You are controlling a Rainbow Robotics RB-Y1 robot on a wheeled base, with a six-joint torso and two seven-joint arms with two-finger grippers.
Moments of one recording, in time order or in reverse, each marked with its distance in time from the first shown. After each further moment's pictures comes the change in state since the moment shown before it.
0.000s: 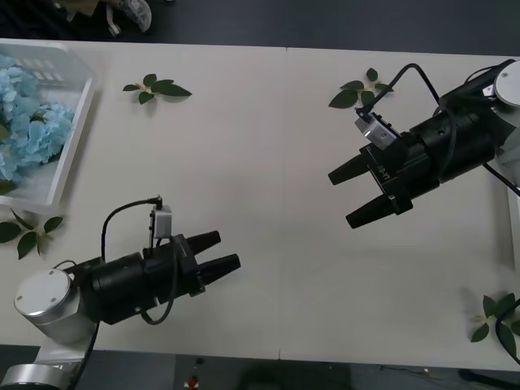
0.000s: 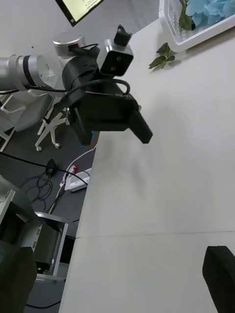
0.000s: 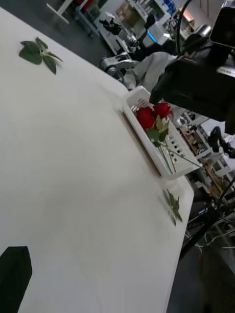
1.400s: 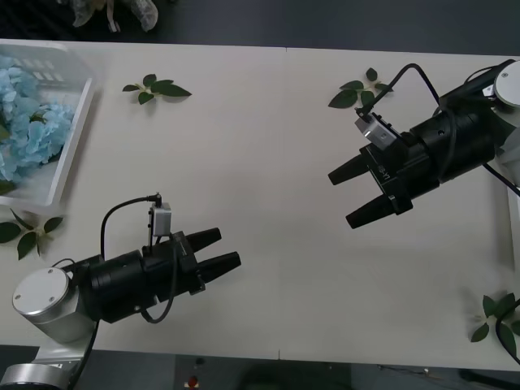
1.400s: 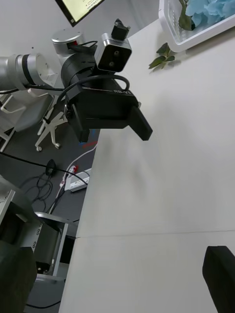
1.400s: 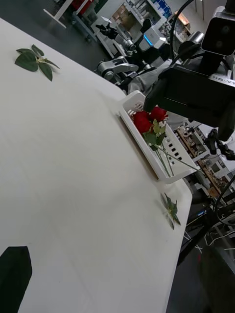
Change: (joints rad) right arm 0.000 0.000 0.000 0.000 0.000 0.000 0.000; left arm 0.000 0.000 0.000 -0.015 0.012 0.000 0.000
